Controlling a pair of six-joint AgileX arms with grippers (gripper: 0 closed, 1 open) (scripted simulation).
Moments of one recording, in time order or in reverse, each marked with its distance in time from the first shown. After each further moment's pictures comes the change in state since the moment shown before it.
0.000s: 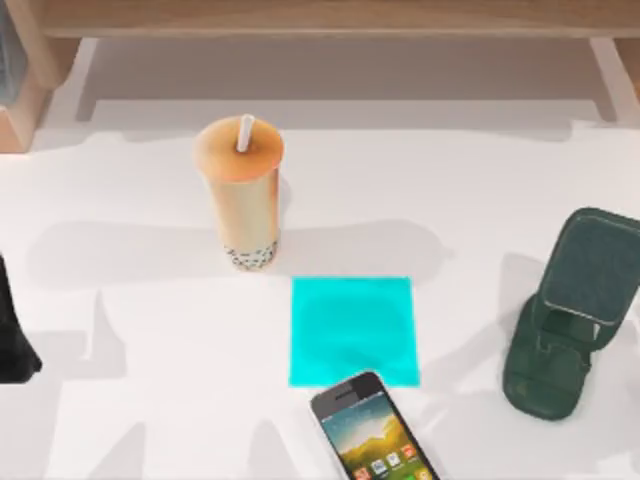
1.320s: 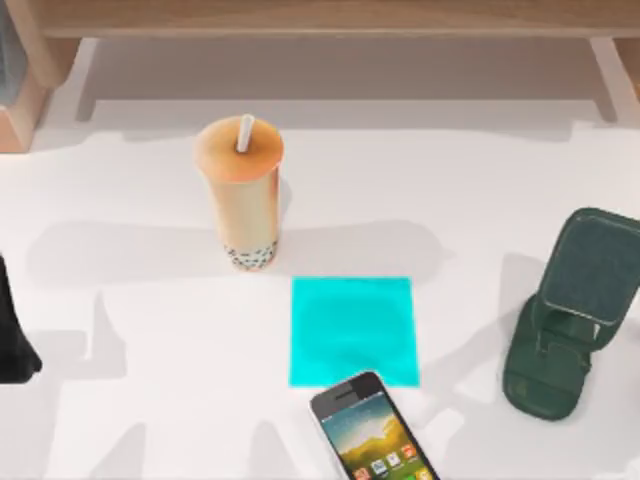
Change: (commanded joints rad) left arm 0.000 0.000 0.000 0.000 0.000 0.000; right arm 0.000 0.065 -0.083 0.143 0.000 0.001
